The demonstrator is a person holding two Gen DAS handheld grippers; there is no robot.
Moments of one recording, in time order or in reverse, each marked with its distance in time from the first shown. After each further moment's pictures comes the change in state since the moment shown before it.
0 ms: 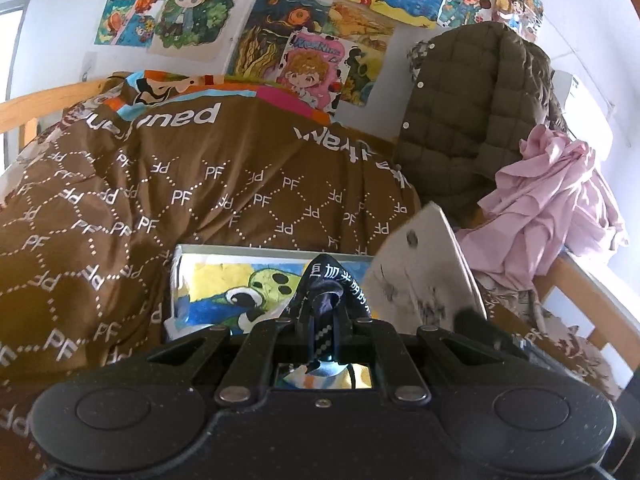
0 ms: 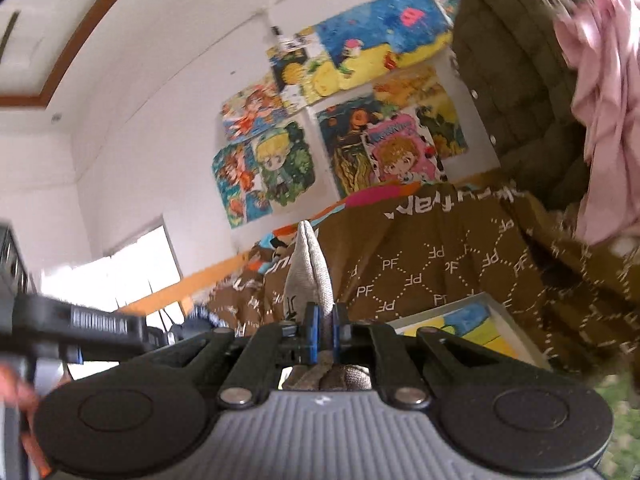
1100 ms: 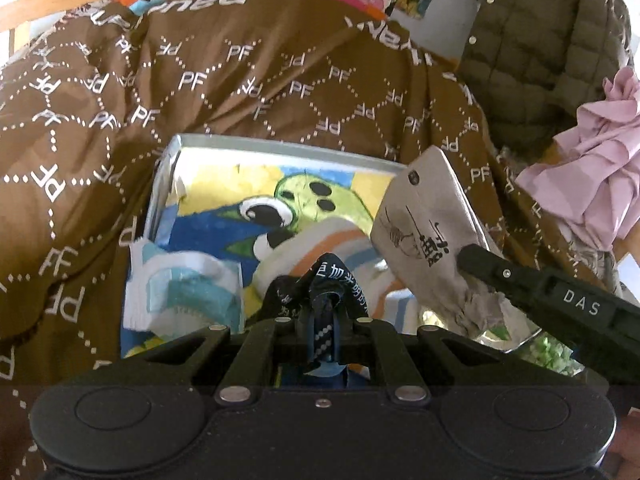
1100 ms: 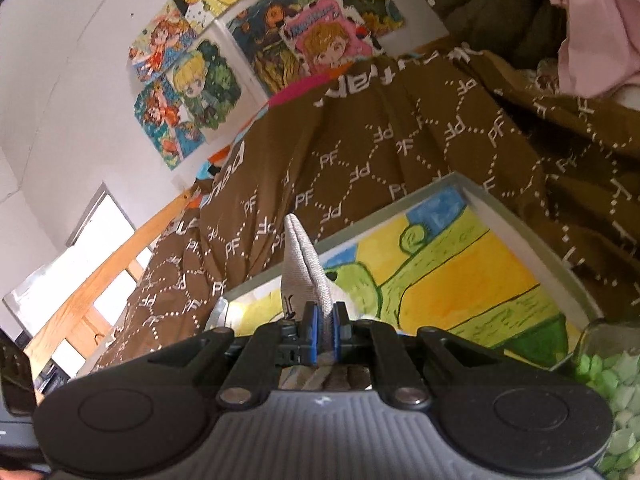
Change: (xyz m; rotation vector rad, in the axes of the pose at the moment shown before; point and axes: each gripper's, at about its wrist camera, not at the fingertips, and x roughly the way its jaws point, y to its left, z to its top) left arm 0.128 0.032 -0.037 -0.096 0.257 0.094; right arm 0.099 -0.065 -0.032 0.196 0.313 -0.093
